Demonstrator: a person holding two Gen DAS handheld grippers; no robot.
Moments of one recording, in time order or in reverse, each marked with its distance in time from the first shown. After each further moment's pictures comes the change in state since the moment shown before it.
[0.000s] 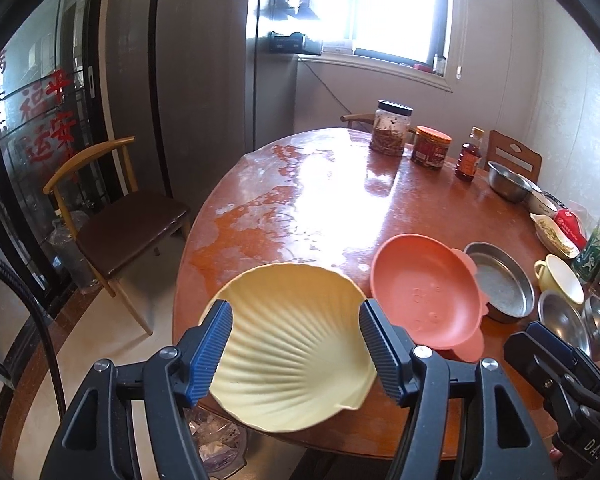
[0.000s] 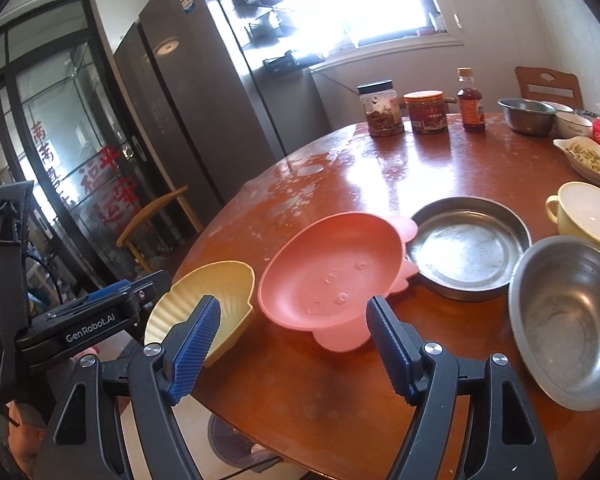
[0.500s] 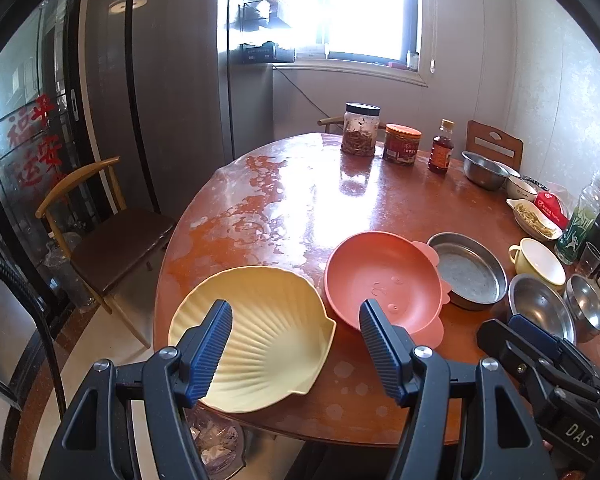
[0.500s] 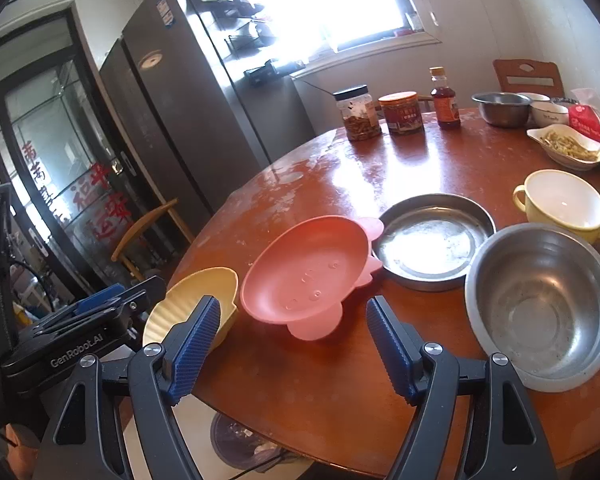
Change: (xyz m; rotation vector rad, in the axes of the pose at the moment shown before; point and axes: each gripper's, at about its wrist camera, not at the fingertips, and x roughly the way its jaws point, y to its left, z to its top) left arm -0.024 -0.039 -0.003 0.074 -0.019 -0.025; right arm -0.023 -0.016 -0.004 0.065 -0.011 -0.029
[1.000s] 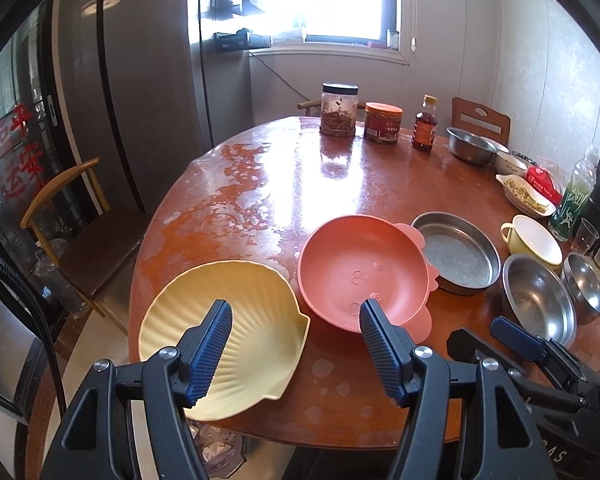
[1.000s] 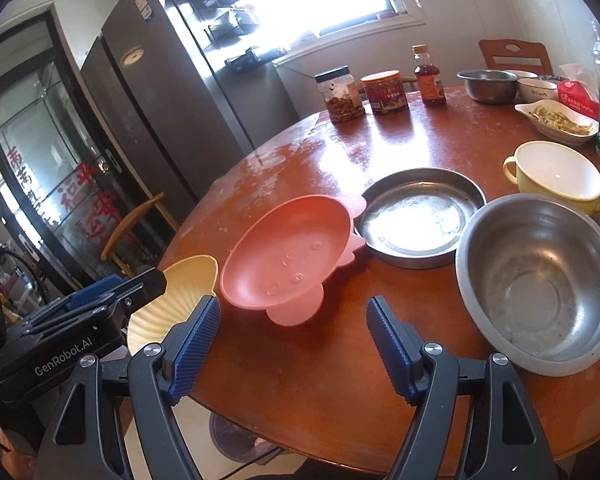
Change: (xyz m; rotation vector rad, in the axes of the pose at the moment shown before) left arm 0.024 -0.020 0.004 0.074 0.067 -0.037; right arm 0.016 -0.012 -0.008 0.041 0.057 -0.038
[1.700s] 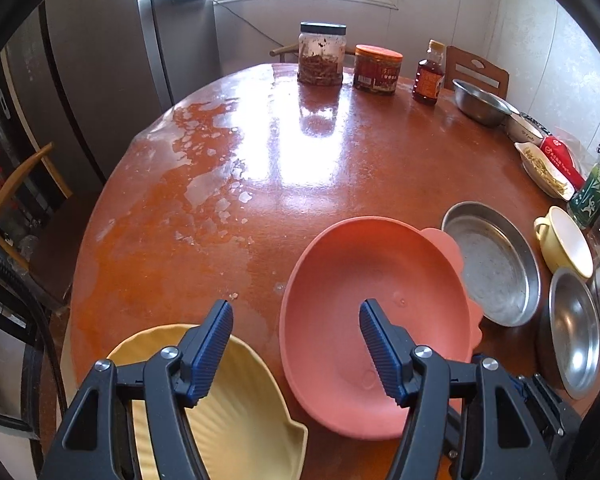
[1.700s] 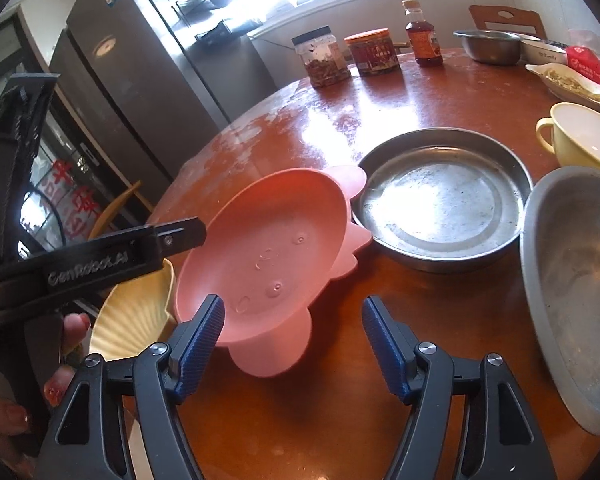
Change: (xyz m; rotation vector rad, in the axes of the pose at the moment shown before) left arm 0.115 -0.002 0.057 0.055 0.217 -0.069; right arm 0.076 -0.009 0.013 0.054 0.099 -0.026
